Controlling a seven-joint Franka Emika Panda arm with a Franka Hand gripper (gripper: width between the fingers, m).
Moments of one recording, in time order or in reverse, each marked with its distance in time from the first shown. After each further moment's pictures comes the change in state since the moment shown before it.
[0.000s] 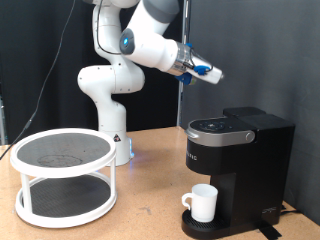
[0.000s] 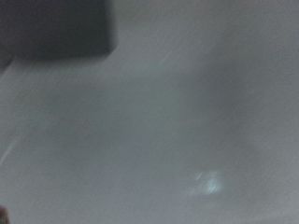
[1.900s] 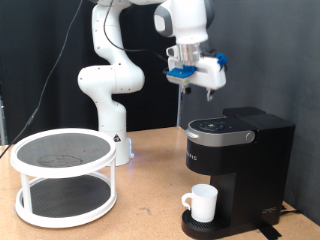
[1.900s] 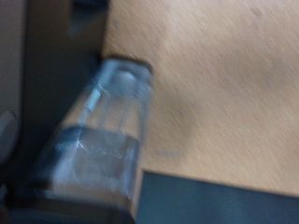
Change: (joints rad) arm 0.035 -0.054 0.178 0.106 -0.734 0.279 0.166
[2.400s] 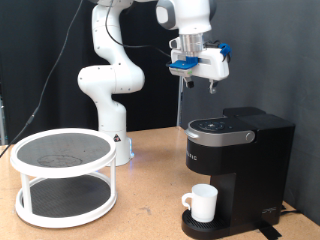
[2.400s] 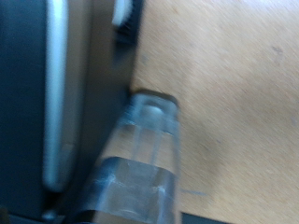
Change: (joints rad) arm -0.019 0.013 0.046 0.020 -0.131 0.106 0.049
